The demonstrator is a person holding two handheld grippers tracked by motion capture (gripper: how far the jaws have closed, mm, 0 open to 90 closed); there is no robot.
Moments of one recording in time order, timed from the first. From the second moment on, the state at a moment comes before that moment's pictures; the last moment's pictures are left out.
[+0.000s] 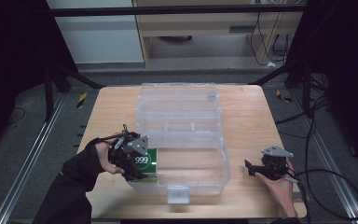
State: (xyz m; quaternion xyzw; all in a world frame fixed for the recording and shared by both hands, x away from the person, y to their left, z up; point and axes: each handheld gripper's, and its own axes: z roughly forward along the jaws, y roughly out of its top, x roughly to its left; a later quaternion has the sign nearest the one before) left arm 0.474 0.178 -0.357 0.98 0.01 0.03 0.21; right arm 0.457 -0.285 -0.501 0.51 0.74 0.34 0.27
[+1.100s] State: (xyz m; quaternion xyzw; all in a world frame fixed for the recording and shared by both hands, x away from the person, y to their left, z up) left arm 0.480 0.174 -0.367 0.97 0.02 0.04 0.22; right arm 0.457 -0.284 -0.502 0.51 0.75 0.33 0.27
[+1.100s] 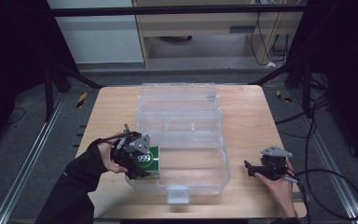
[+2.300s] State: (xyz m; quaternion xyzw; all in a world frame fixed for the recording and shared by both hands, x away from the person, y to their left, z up) left arm 0.482 0.170 -0.398 0.98 0.03 0.03 0.19; right arm 0.458 -0.284 -0.503 0.51 0.75 0.33 0.26
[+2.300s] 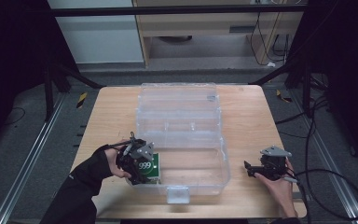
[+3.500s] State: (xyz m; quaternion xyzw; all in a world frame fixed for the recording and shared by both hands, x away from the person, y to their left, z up) left arm 0.474 0.293 -0.377 0.85 0.34 0.19 0.36; right arm 0.456 -0.285 -0.501 0.52 0.74 0.33 0.28
